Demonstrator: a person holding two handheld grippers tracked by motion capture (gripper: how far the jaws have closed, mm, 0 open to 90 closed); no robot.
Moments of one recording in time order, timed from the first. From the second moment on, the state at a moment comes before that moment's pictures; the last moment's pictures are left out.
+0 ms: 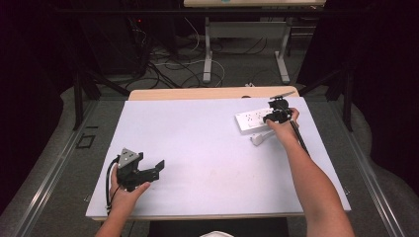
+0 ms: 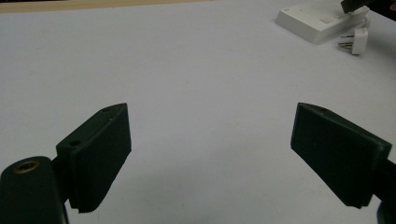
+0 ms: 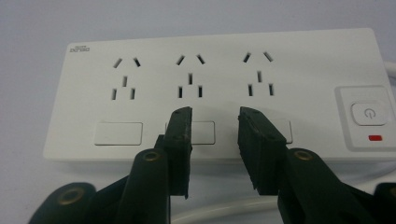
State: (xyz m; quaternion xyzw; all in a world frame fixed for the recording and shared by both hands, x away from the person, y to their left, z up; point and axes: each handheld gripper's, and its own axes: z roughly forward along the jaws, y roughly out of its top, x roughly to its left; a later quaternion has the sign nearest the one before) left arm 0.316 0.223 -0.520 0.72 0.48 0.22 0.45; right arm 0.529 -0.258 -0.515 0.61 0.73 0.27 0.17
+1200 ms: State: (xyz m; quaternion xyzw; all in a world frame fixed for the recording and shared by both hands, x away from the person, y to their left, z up) left arm 0.316 0.223 -0.521 0.72 0.48 0.22 0.45; right arm 0.494 -0.219 -0.499 0.54 0.76 0.34 0.14
